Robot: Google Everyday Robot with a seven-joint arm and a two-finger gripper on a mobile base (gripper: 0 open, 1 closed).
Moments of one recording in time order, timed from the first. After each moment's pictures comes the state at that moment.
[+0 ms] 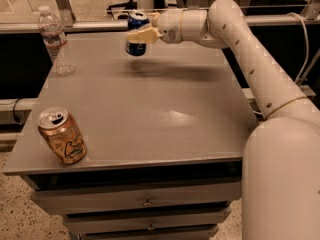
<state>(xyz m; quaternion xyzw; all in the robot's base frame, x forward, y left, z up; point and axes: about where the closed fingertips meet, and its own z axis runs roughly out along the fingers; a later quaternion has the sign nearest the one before) 0.774 0.043 0.944 -0.48 0.57 0.35 0.56</state>
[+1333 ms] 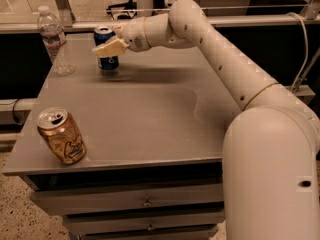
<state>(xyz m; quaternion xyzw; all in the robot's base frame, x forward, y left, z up) 0.745 0.147 0.914 -0.53 0.58 0.37 0.49</state>
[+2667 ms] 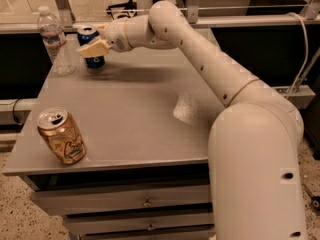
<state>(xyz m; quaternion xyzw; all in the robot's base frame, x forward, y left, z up) 0.758 0.198 0.910 -0.55 0.57 0.34 0.52</state>
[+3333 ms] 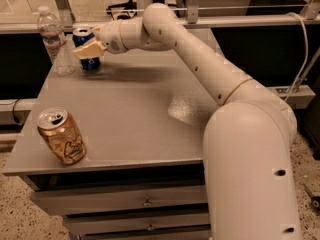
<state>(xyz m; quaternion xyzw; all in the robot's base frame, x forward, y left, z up) 0.758 0.213 0.904 -0.54 0.58 0.35 0.51</state>
